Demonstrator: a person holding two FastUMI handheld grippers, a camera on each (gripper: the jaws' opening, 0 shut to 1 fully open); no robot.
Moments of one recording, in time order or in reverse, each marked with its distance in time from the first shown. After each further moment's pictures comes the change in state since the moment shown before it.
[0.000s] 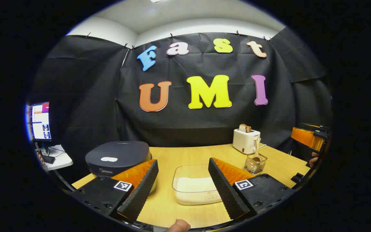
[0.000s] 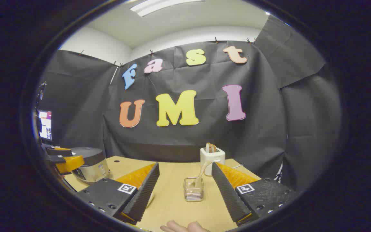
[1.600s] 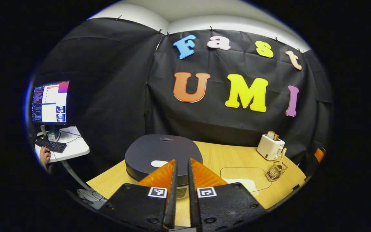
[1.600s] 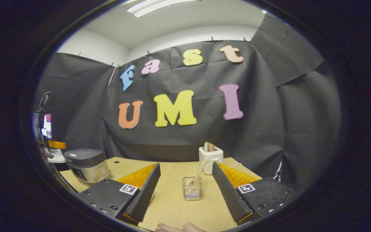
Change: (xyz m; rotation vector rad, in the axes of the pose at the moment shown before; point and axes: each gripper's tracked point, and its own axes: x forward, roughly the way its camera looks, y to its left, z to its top) left arm 0.021 0.135 0.009 -0.176 0.147 0.135; right arm -0.009 -0.018 0.013 0.031 -0.027 -0.006
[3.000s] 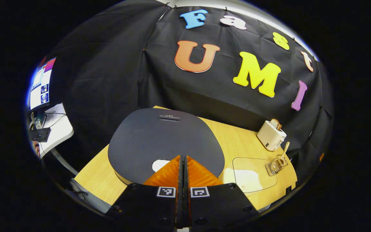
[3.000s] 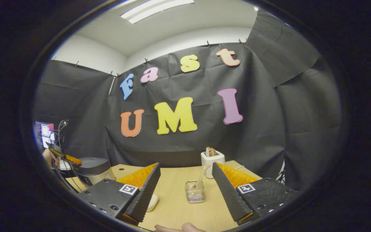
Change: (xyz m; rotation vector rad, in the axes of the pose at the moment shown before) left arm 0.063 0.019 -0.041 -0.078 0.254 -0.080; right arm -0.014 -0.003 0.016 0.048 -0.034 0.030
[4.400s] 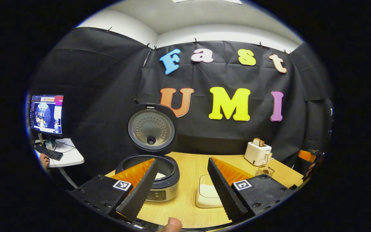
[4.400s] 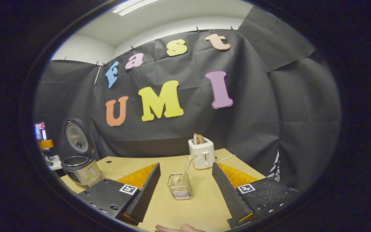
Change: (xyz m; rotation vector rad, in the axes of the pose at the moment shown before) left arm -0.121 -0.105 0.013 0.164 -0.434 0.006; right arm 0.067 -0.058 -0.047 0.049 0.168 -0.088
